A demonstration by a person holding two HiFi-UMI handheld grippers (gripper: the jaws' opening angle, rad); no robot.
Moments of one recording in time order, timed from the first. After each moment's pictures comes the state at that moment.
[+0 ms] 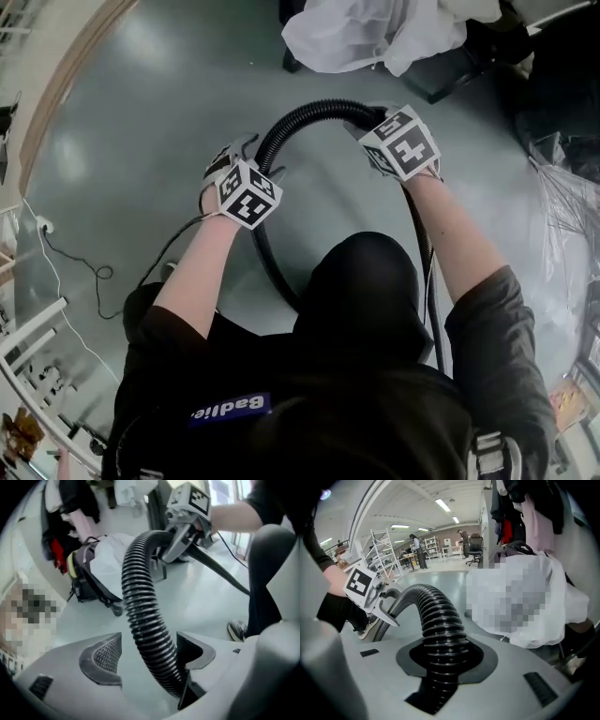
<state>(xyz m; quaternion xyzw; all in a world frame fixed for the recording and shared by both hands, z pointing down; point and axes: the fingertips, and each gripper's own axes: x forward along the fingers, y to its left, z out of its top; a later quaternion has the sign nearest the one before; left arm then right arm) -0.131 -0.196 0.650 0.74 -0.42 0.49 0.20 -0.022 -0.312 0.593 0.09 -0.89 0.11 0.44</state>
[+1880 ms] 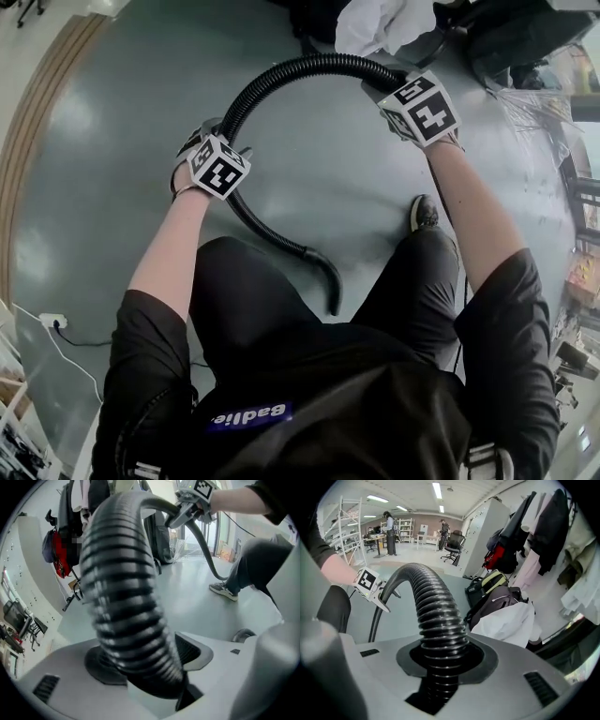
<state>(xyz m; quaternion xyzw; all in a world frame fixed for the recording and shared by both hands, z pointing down) -0.438 -0.140 0.644 0.83 -0.31 0.46 0.12 -0.228 -0.235 0.473 0.32 -0.80 0.04 0.51</state>
